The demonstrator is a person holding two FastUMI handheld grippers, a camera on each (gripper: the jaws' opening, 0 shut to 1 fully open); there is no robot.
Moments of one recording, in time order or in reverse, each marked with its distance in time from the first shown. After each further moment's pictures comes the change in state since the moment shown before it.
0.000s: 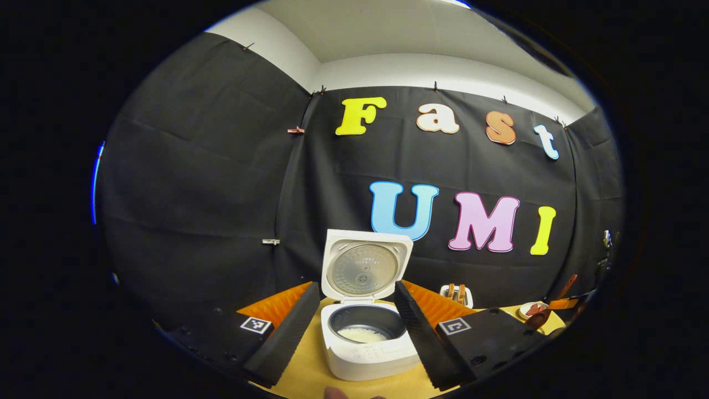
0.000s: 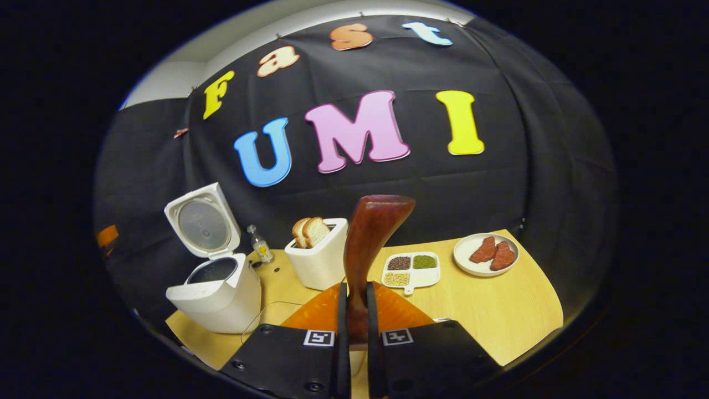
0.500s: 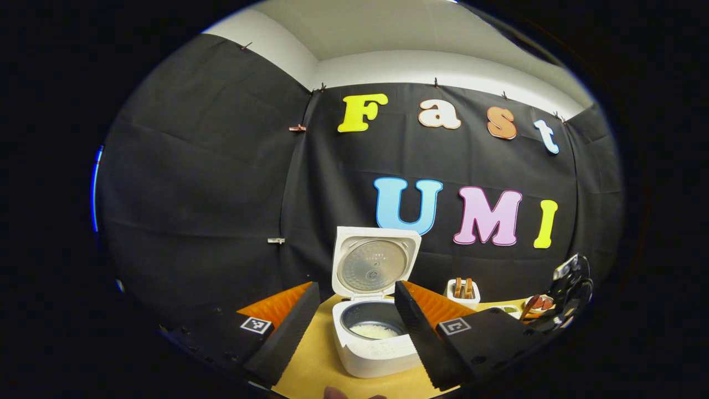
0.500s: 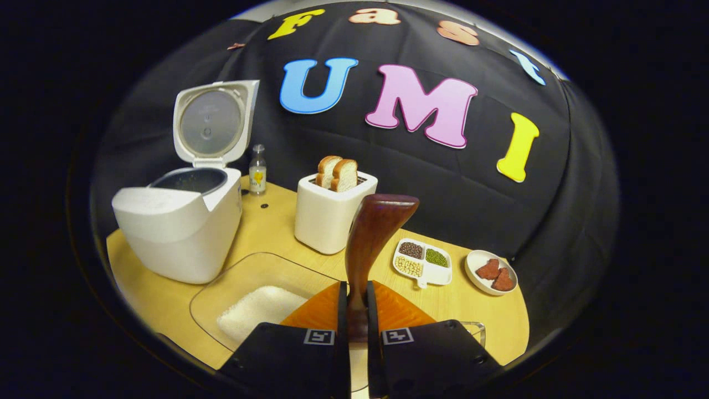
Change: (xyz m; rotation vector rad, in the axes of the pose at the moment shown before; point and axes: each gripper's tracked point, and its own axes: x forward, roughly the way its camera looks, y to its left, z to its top) left arm -0.001 0.022 -0.006 0.014 0.029 -0.004; right arm 0.068 0.046 -0.093 -0.449 0.137 -0.091
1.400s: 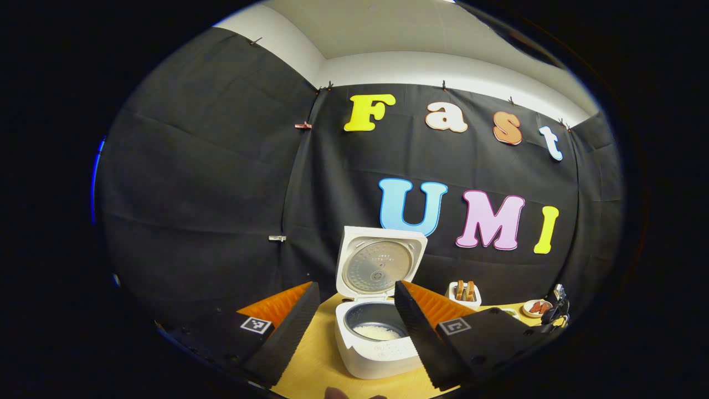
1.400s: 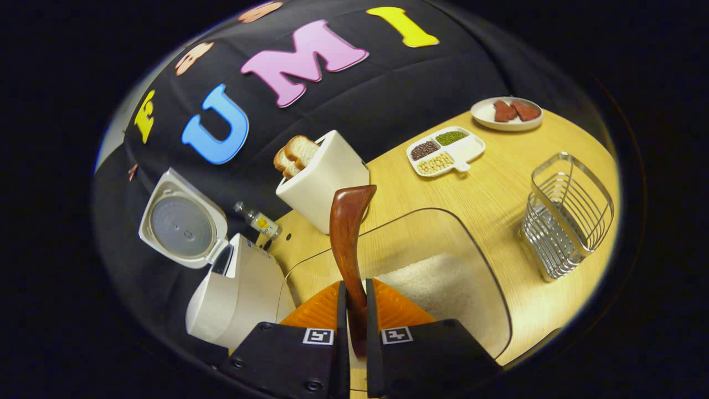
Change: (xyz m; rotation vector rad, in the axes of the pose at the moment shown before) left arm 0.002 0.016 0.000 -0.039 -0.007 0.002; right arm 0.011 0.045 -0.034 1.022 0.172 0.122
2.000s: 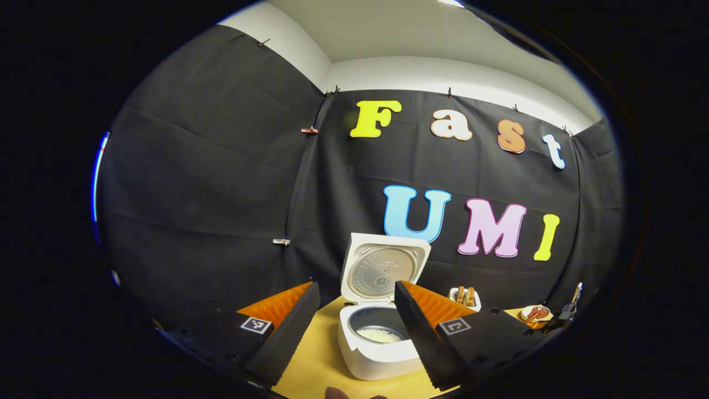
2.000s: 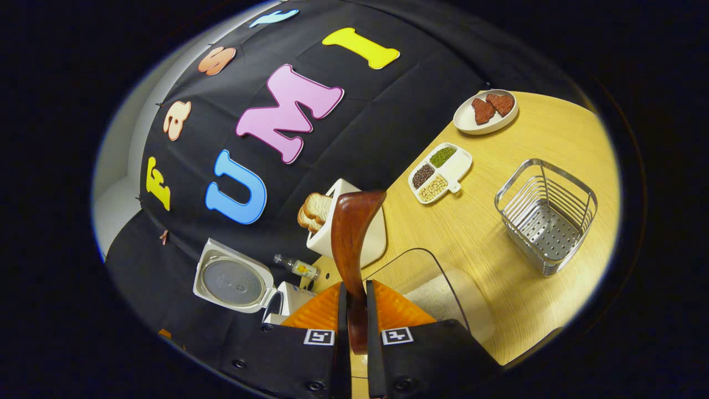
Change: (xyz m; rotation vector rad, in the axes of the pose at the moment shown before) left arm -0.012 0.011 0.013 -0.021 -0.031 0.007; right arm -0.055 0.013 0.062 0.199 -0.163 0.158
